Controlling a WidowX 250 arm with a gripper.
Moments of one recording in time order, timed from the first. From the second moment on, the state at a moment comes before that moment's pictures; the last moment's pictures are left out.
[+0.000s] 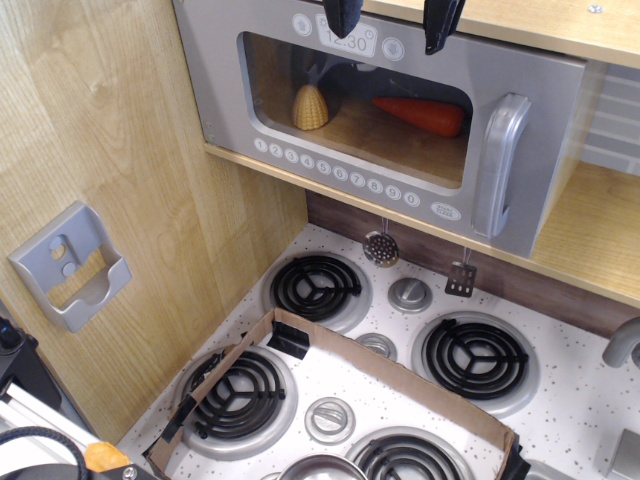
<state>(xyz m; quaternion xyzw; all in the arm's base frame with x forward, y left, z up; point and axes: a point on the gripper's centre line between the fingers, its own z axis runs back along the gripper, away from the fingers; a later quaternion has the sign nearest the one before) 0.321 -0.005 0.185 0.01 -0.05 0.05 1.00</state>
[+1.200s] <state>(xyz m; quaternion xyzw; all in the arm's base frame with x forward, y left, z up) 0.246 -0.056 0.128 0.00 -0.14 0.11 0.98</state>
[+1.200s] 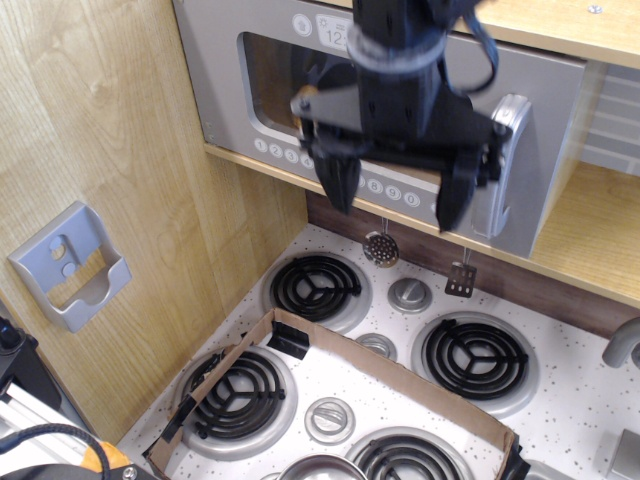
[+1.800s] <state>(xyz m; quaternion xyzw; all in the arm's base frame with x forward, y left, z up) 0.287 -0.078 0.100 -0.04 -0.18 0.06 0.98</state>
